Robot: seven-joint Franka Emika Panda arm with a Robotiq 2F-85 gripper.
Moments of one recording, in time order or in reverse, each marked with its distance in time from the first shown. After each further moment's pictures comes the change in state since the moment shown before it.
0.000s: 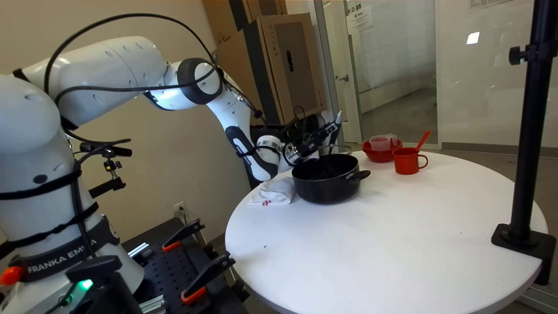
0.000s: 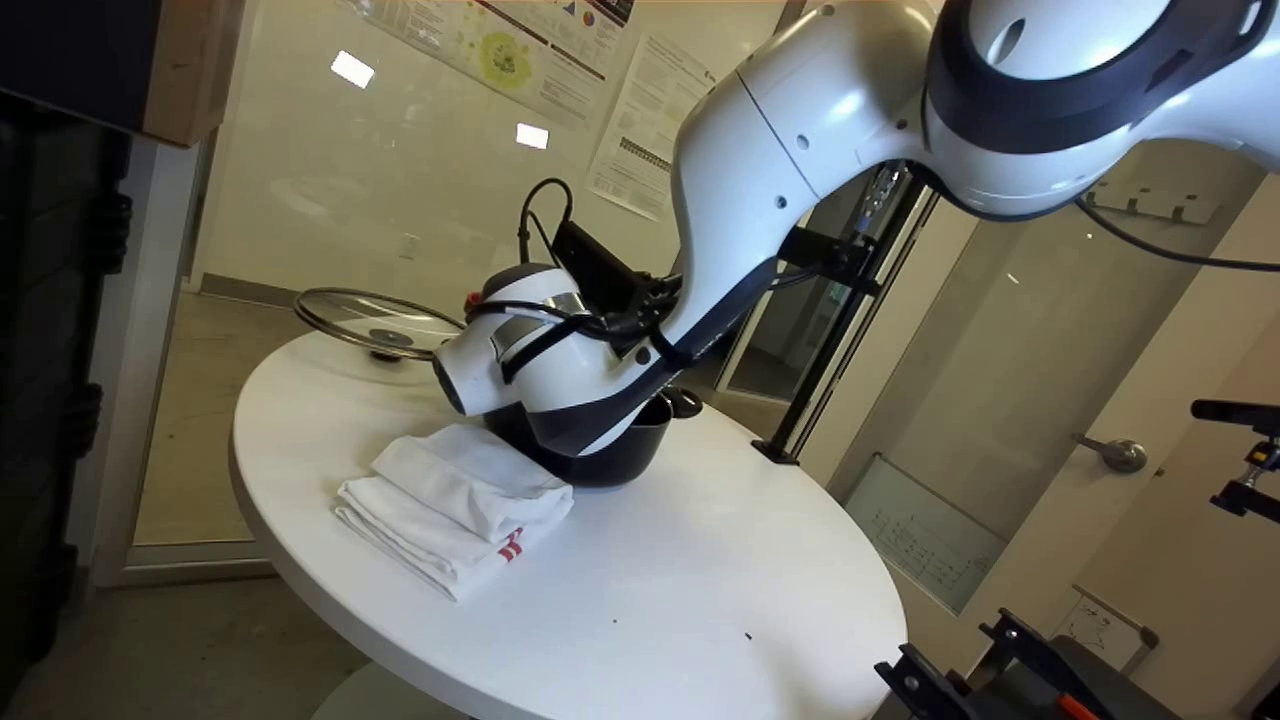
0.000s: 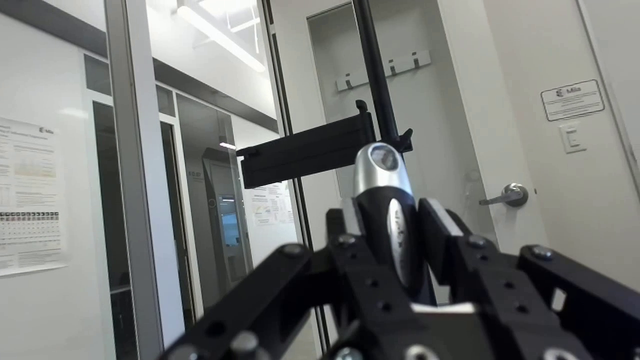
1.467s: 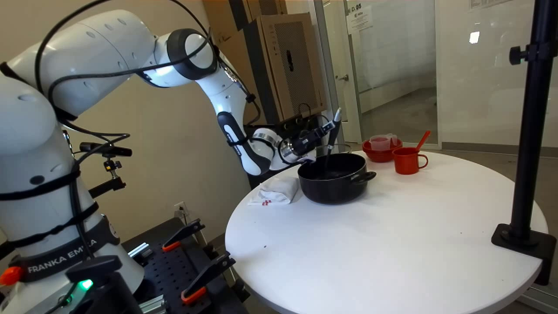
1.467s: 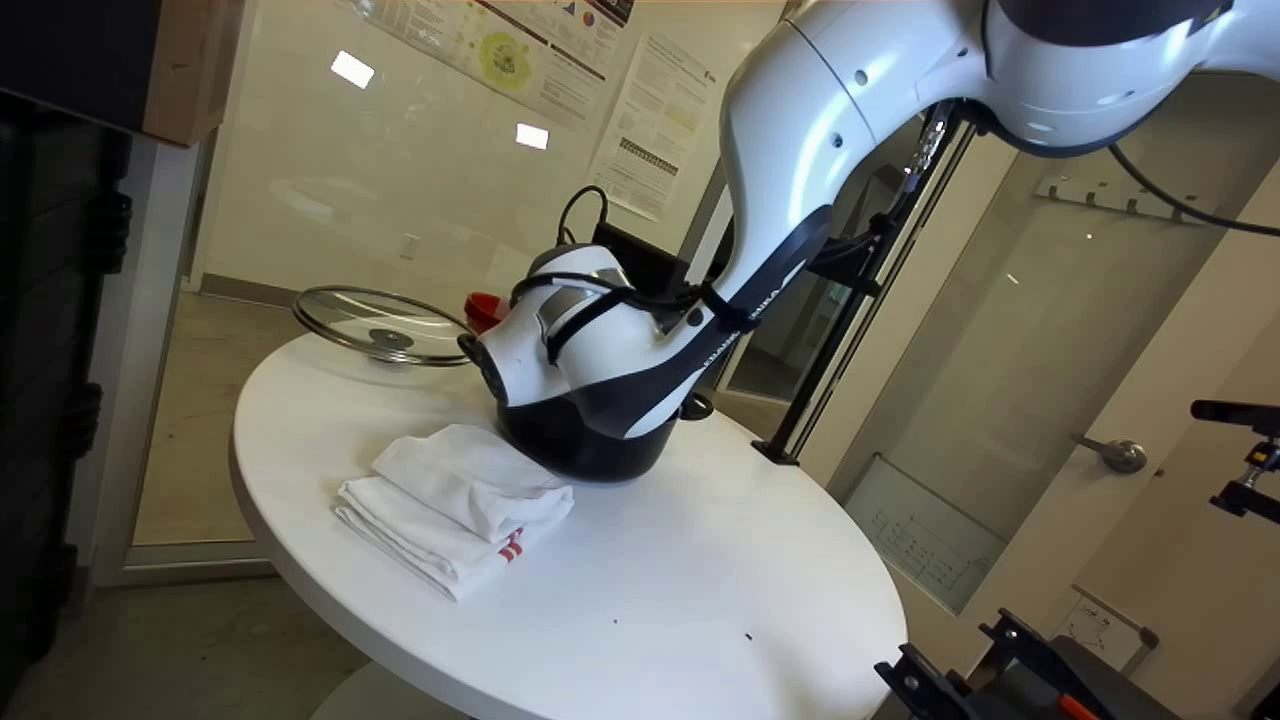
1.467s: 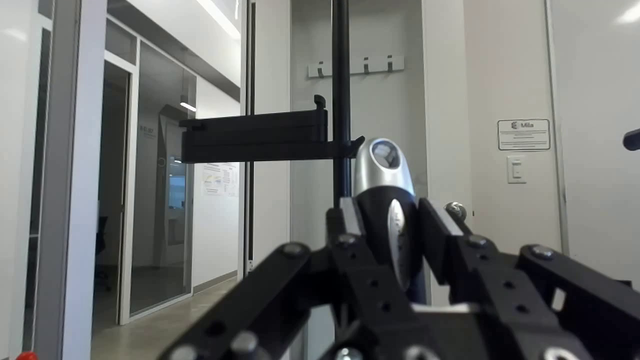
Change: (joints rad) arm -0.046 -0.179 0.033 -0.267 0.074 0.003 -0.097
